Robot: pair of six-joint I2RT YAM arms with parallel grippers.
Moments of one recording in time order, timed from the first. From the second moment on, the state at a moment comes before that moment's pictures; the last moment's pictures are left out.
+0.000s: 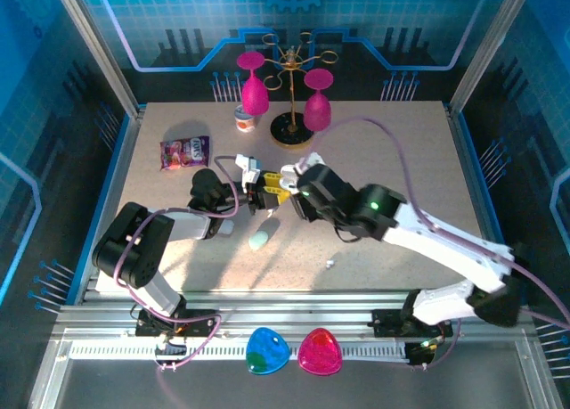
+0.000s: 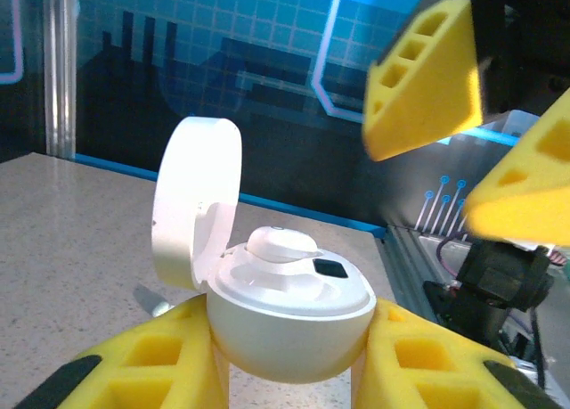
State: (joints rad) left arm -0.34 1.63 0.61 1.24 1.05 -0.37; right arm 1.01 1.27 1.32 -0.85 0.44 0.36
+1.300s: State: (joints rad) left arm -0.35 1.44 0.55 1.06 0.94 -0.17; right arm 0.57 1.23 0.52 -0.47 -0.46 0.80
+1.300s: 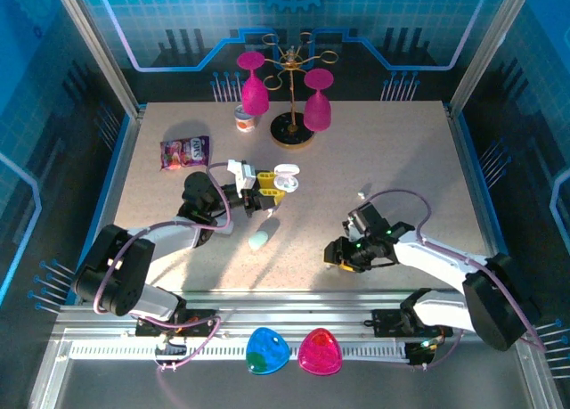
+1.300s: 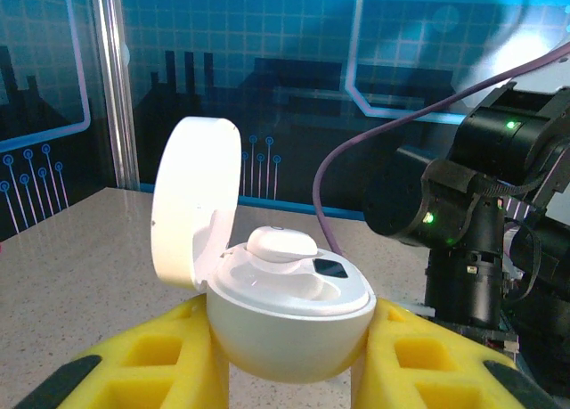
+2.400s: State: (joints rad) left arm -0.35 1.45 0.52 1.07 0.91 -0.16; right arm 0.75 1.46 0.89 -0.77 -0.11 0.67
